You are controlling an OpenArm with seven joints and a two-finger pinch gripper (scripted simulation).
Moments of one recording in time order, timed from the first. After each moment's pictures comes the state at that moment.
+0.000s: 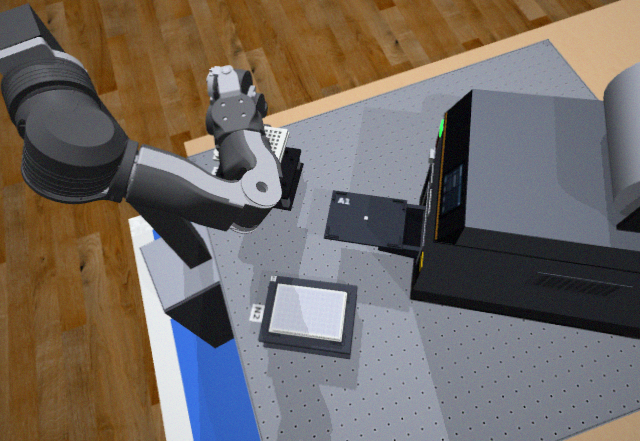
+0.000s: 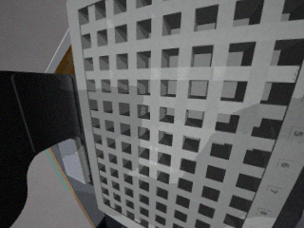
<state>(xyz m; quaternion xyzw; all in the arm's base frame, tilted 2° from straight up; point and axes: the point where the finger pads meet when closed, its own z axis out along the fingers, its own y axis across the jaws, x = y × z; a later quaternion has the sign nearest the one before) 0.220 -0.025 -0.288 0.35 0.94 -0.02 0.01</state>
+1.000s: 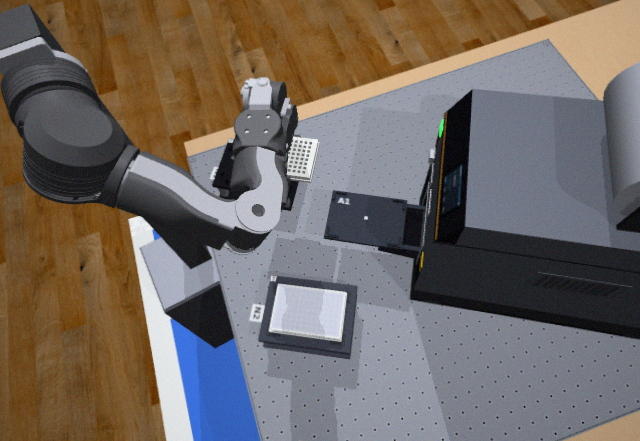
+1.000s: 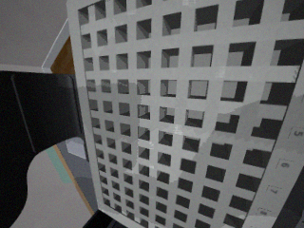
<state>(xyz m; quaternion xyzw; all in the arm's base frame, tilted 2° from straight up) 0.256 -0.084 -0.275 0.34 0.94 -0.02 0.01</state>
